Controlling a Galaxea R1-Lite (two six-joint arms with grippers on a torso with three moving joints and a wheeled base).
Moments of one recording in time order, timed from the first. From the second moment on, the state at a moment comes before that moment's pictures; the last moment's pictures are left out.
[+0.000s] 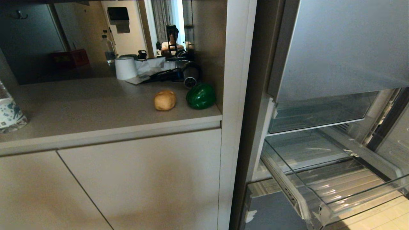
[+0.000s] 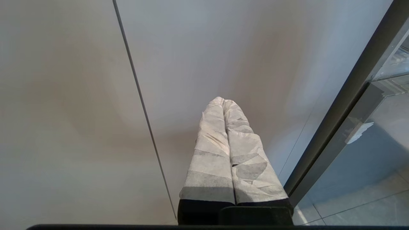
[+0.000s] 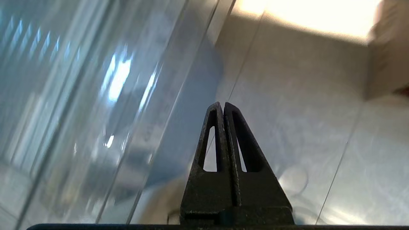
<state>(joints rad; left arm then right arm) 0.00 0.00 -0.04 0.11 0.01 -0.01 -0.68 1.18 -0.34 -0.18 -0.03 0.39</state>
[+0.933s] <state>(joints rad) 0.00 0.00 -0.04 0.11 0.01 -0.01 -0.53 1.45 -0.50 -0.23 0.07 0.38</state>
